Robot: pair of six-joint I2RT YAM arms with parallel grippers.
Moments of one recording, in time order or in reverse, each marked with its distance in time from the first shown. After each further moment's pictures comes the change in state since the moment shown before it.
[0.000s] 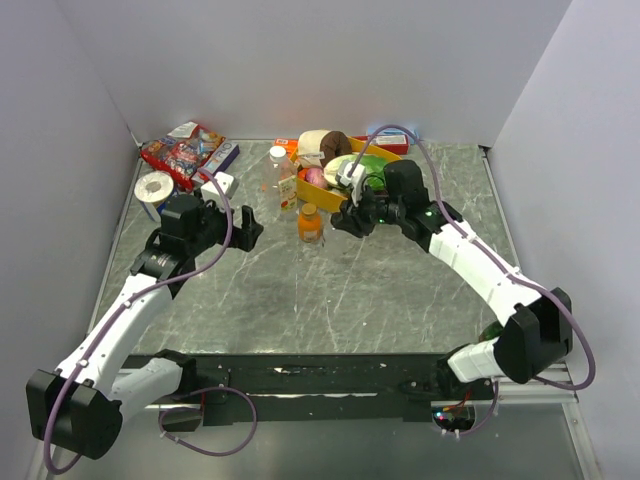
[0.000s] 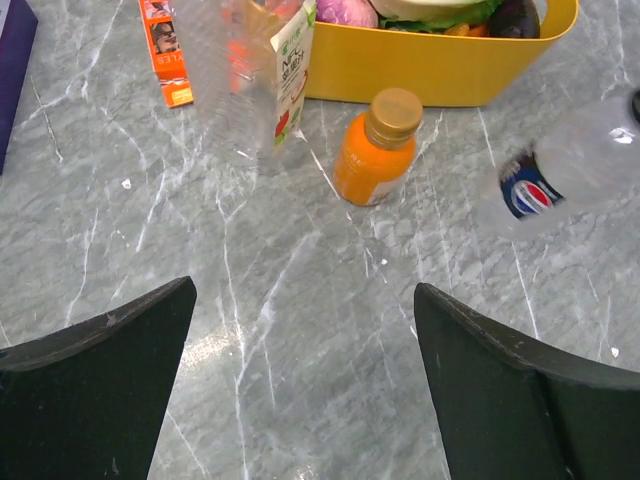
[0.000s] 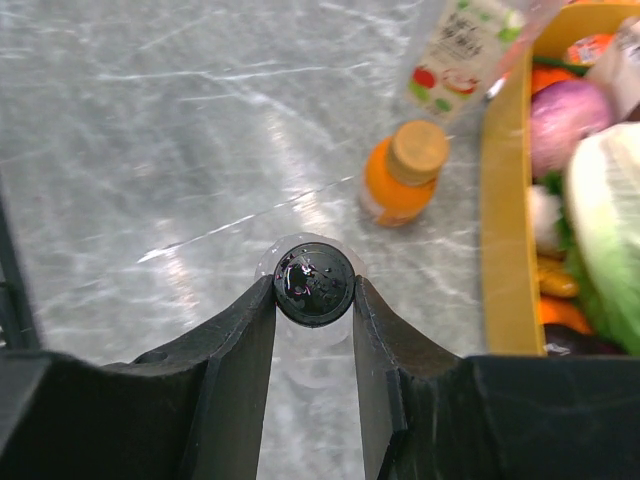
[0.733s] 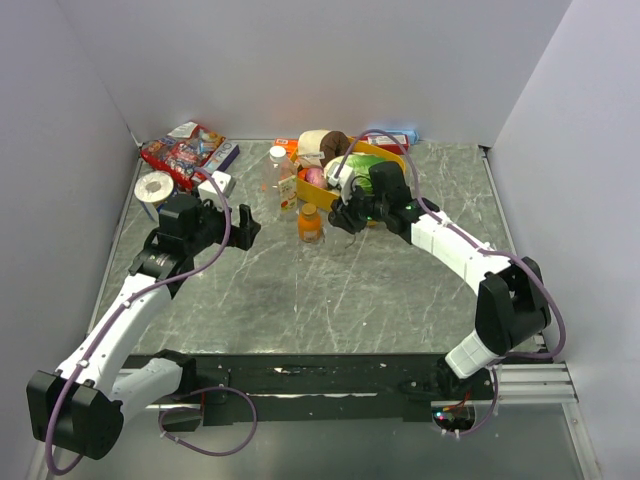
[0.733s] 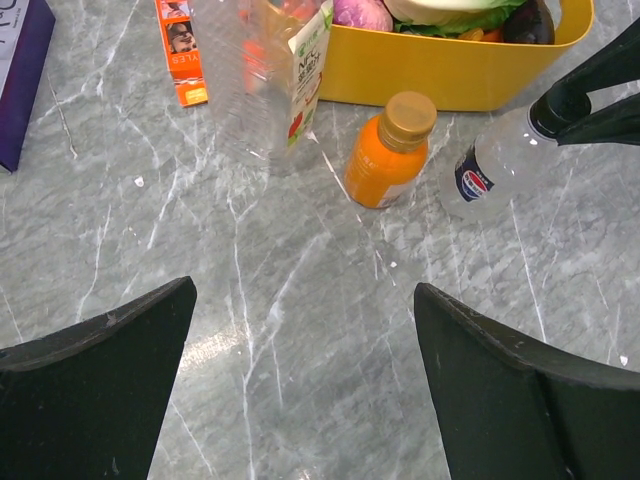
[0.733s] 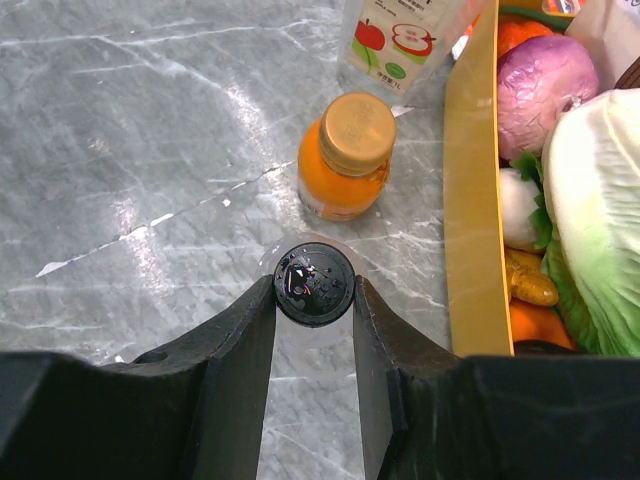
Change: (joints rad) left arm 0.019 -0.001 0.000 0.001 -0.008 -0.001; right arm -0.007 0.178 -0.004 0.130 0.084 -0.042
